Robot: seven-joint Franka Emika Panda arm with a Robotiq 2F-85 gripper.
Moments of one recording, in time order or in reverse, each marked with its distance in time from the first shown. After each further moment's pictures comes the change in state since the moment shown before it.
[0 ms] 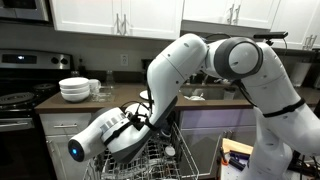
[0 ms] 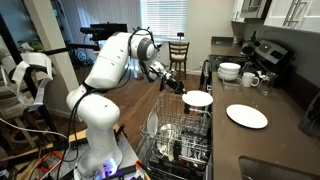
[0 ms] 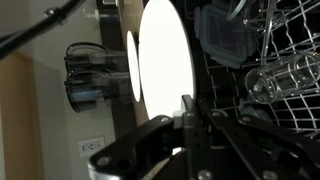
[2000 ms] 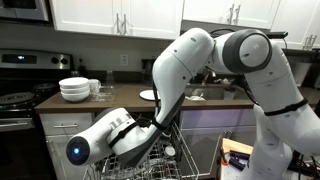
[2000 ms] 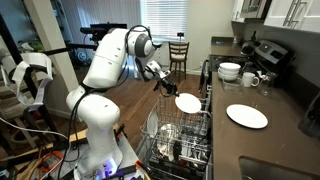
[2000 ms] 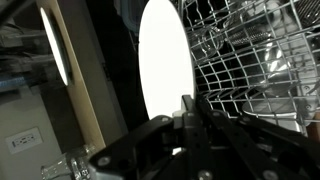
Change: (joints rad) arm 0.005 -0.066 0.022 -0.100 0.092 0.335 0.048
